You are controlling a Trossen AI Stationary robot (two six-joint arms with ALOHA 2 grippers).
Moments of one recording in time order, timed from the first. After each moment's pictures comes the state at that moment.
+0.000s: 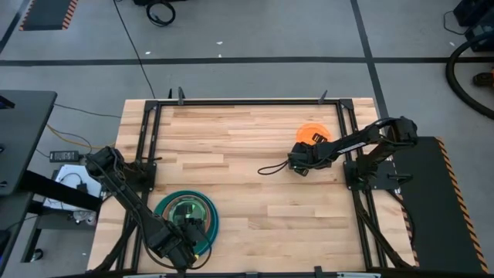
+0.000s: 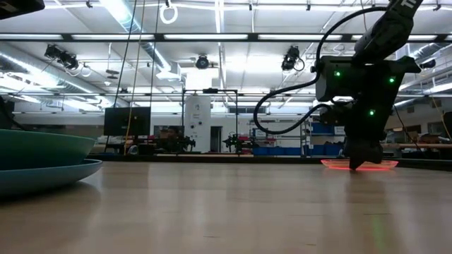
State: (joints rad) left arm -0.86 1.76 1.31 -0.99 -0.37 -0.92; right arm -0.07 1.55 0.61 -0.56 0.59 0.46
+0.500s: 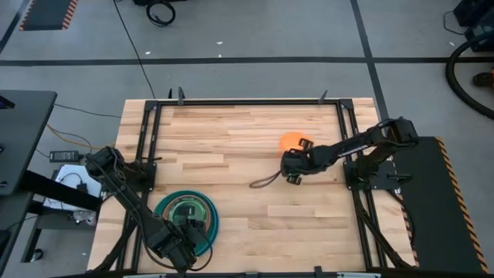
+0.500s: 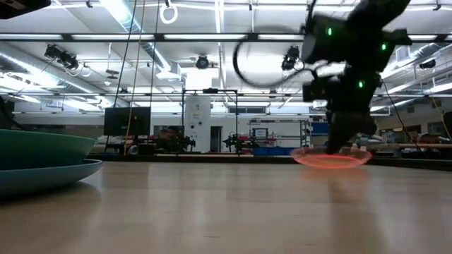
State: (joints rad) left arm -0.86 1.76 1.31 -0.97 -0.37 -0.83; right arm 0.06 1.55 0.76 -0.60 0.51 0.37
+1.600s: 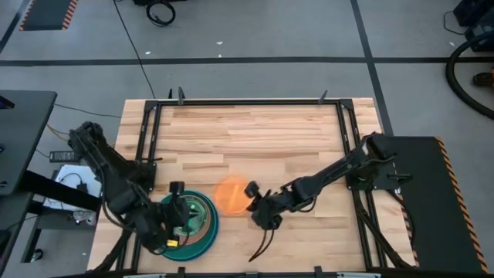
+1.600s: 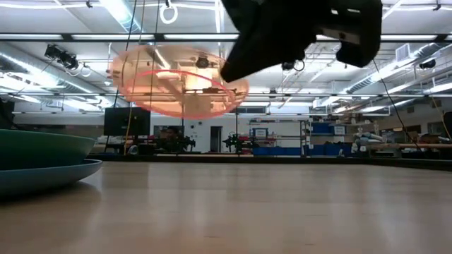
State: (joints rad) left arm -0.87 1.38 1.31 -0.97 -0.63 -0.61; right arm 0.41 1.83 1.23 -0.22 0.29 -0.57
